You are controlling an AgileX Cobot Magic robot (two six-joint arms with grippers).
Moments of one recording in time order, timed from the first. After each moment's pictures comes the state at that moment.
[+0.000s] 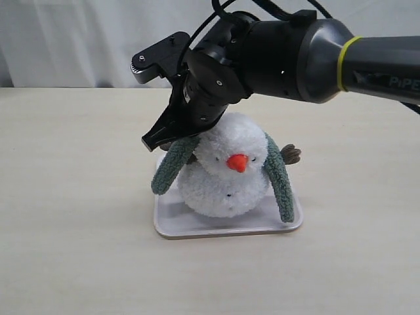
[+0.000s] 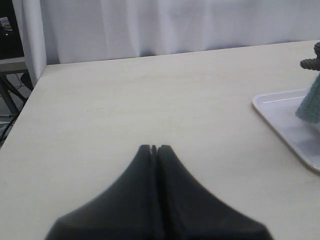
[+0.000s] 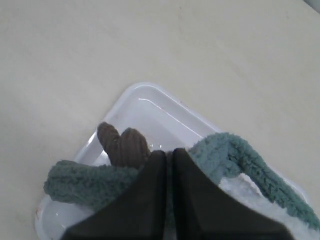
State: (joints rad) left arm -0.08 0.00 0.00 -0.01 0.36 0.08; right arm 0.75 1.93 -1.55 -0.39 0.72 0.27
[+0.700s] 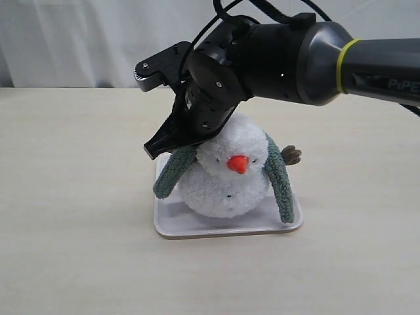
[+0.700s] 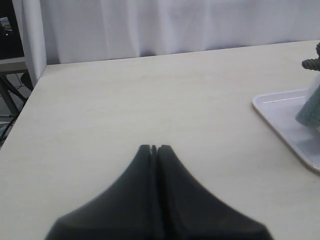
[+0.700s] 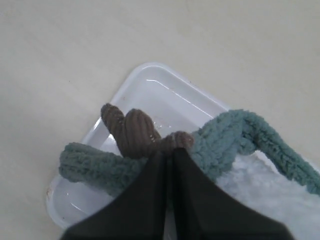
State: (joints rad) left arm -0.08 0.00 0.00 -0.01 0.36 0.08; right arm 0.75 1.93 -1.54 -0.33 0.76 0.27
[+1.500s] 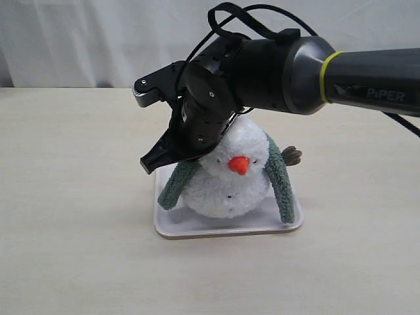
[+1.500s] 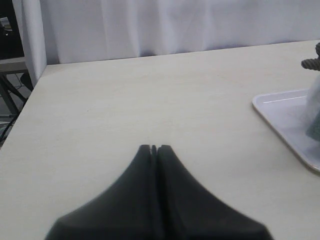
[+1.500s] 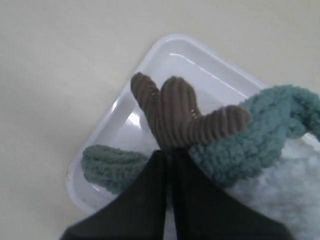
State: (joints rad) left arm -0.08 0.00 0.00 -0.01 0.36 0.08; right arm 0.75 1.97 -1.53 -0.23 0.78 0.22
